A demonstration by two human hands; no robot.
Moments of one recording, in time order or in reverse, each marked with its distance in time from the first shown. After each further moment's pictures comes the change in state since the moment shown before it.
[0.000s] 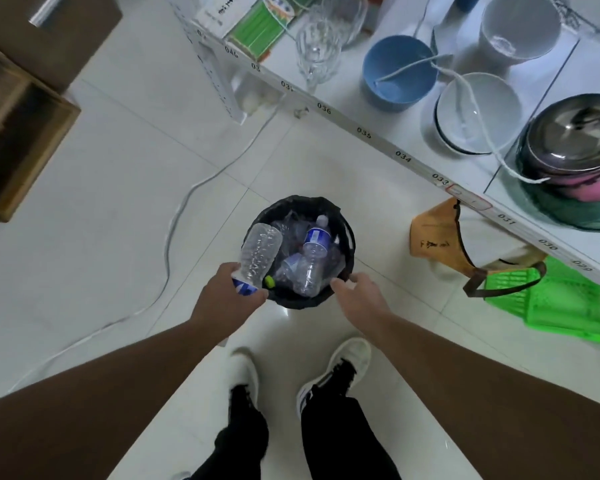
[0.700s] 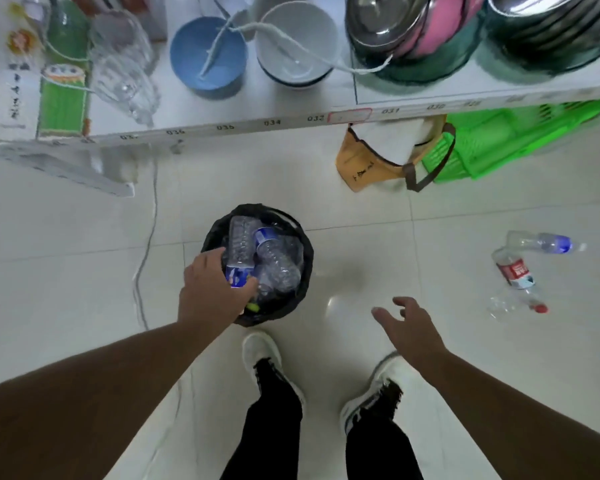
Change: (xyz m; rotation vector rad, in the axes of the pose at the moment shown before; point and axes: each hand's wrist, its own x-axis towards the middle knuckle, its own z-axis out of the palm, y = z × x) left_hand 0.059 0.084 0.007 0.683 -0.111 0.598; right_hand -0.093 0.137 0.040 0.510 0.289 0.332
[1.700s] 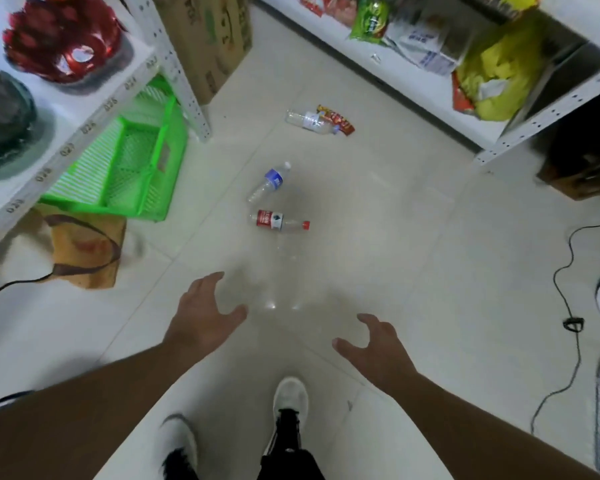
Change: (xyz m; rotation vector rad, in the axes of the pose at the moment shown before) left_hand -0.237 0.417 0.252 0.401 -0.485 0.715; right_hand -0.112 0.416 -0.206 0.588 0.257 0.295
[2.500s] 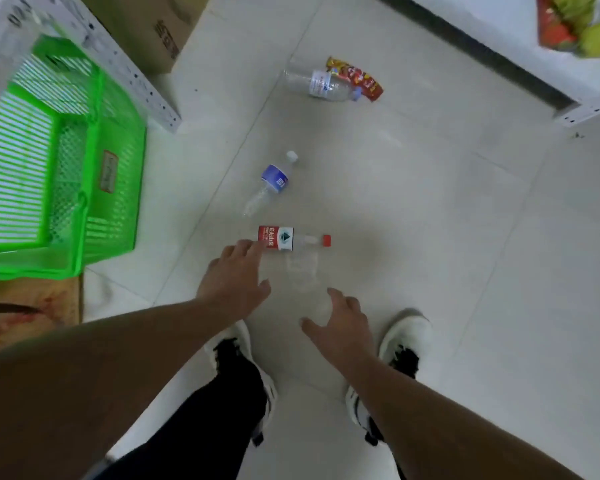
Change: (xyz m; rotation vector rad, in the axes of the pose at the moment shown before) left_hand 0.307 0.042 0.058 0.538 -0.170 0.328; right_hand 0.275 -0.101 0.101 -0.097 0.040 0.028
